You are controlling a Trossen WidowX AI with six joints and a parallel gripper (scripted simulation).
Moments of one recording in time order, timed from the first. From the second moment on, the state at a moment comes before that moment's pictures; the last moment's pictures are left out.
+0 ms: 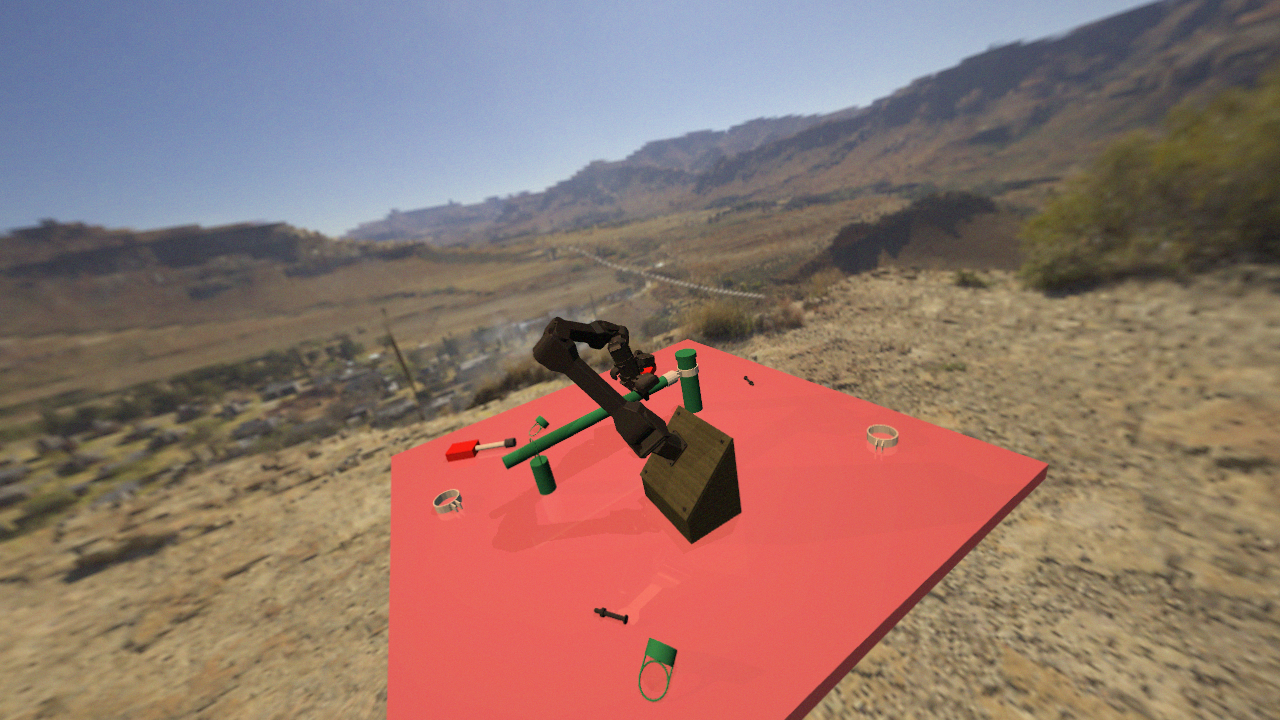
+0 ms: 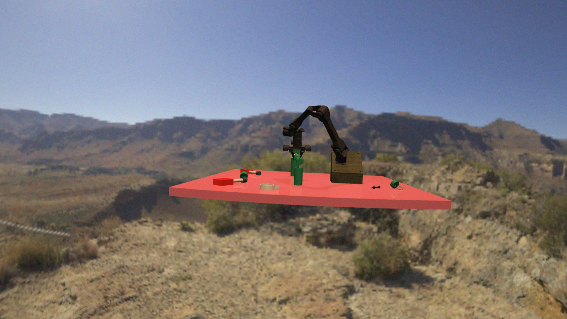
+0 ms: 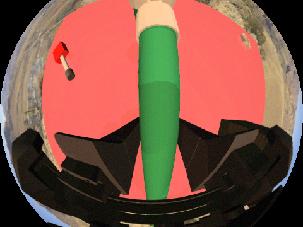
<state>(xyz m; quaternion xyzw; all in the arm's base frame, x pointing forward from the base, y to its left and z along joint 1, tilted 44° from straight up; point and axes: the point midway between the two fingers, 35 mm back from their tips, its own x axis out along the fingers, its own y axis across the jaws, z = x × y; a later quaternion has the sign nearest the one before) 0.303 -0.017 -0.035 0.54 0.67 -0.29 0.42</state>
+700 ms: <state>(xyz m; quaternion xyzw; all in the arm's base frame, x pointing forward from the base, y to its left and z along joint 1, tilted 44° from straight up) 0.300 -0.016 0.009 0.54 0.67 -0.29 0.42</state>
